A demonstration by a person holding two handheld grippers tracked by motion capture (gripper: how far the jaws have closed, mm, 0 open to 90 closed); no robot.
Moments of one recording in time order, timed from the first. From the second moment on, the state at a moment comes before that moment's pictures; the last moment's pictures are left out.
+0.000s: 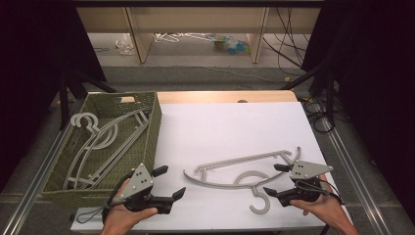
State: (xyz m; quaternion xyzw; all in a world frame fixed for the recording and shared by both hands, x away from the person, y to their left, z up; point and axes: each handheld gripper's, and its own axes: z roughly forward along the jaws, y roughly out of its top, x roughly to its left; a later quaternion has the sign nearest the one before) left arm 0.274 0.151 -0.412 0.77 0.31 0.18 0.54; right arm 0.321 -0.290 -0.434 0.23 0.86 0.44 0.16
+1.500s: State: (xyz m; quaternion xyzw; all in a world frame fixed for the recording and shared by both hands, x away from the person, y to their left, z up) left arm 0.271 0.153 -0.443 0.79 0.30 0.18 0.51; right arm 0.378 -0.286 -0.468 0.14 0.96 0.25 0.06
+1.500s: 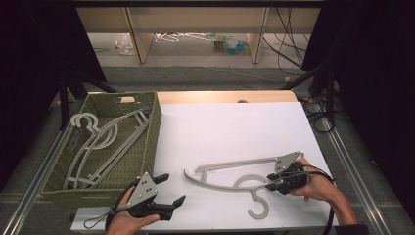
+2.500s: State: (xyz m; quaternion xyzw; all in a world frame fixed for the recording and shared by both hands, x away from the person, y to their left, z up) left arm 0.273 0.152 -0.444 0.78 0.30 0.17 0.52; right arm 0.374 -0.285 -0.460 0.03 0.98 0.19 0.05
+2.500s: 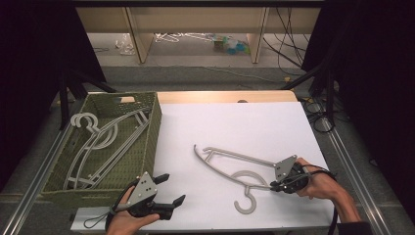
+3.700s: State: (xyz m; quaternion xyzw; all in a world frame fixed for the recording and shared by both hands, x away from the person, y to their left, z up) left arm 0.320 0.046 -0.466 0.89 0.09 0.22 0.40; right arm 0.353 -0.262 -0.419 -0.04 0.97 0.25 0.01
